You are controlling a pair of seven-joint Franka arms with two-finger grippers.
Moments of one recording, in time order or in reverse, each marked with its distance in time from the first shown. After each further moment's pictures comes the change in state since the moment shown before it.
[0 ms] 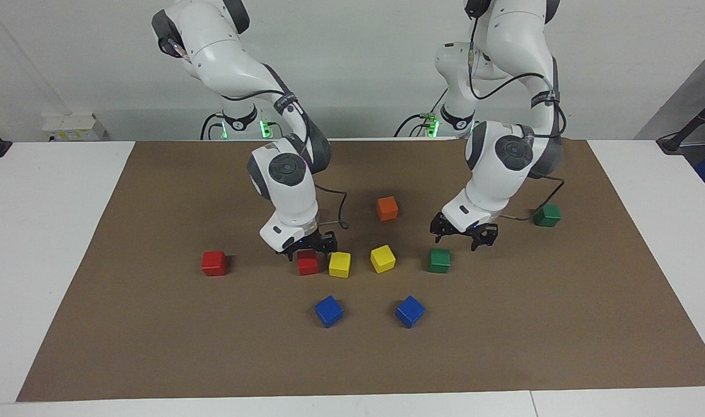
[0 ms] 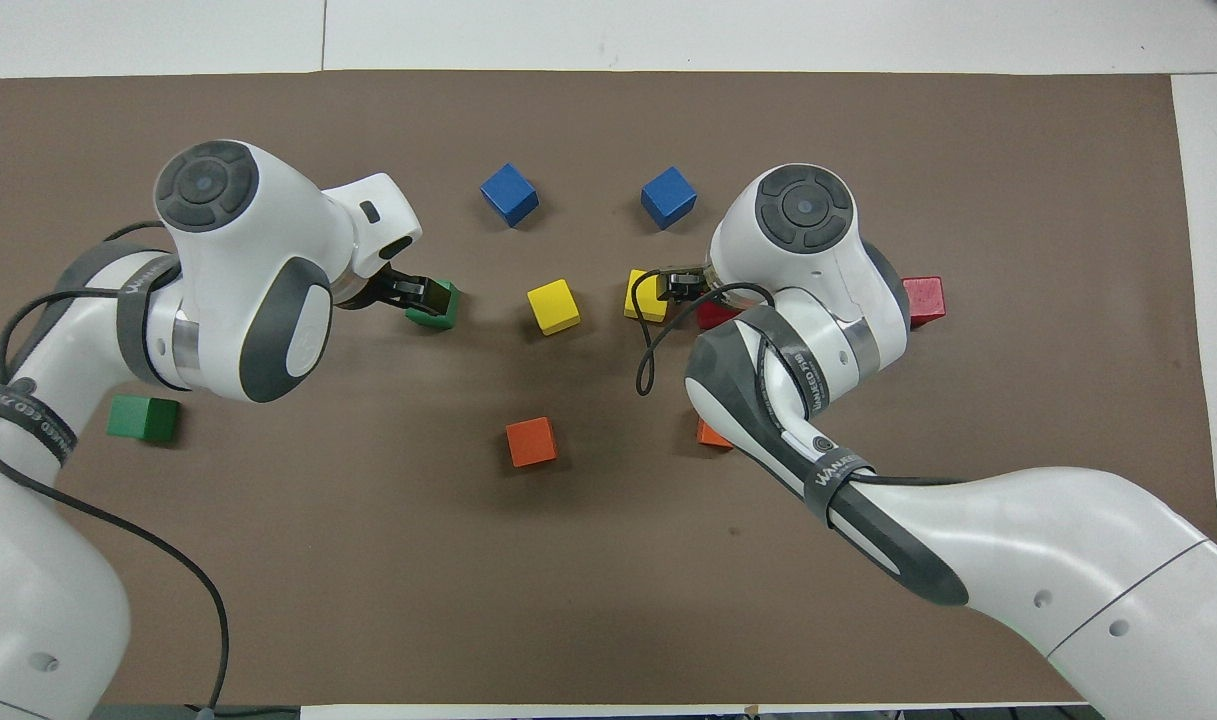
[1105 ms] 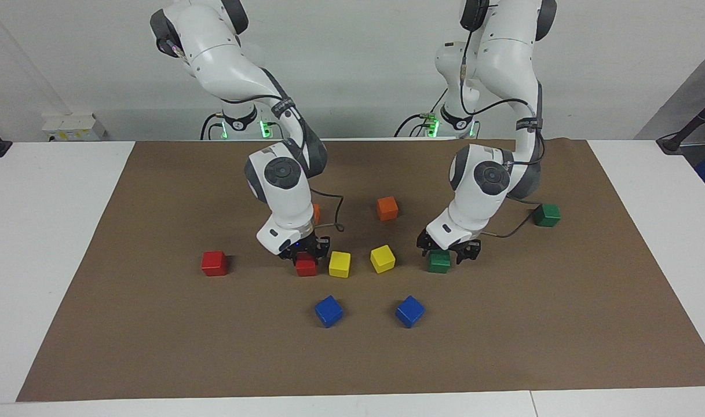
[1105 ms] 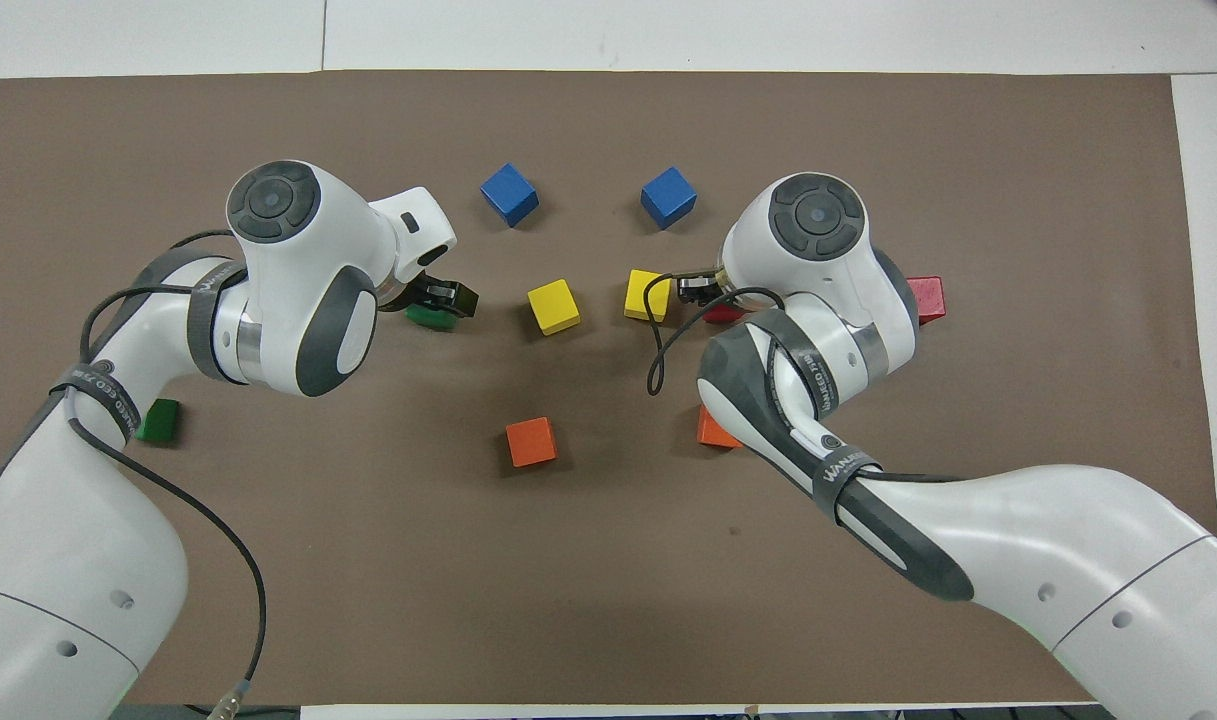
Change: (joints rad) left arm -0.019 0.080 0.004 0.006 0.000 0.079 -0.009; right arm -0.010 -0.006 -0.022 -0.013 -0.009 0.007 -0.033
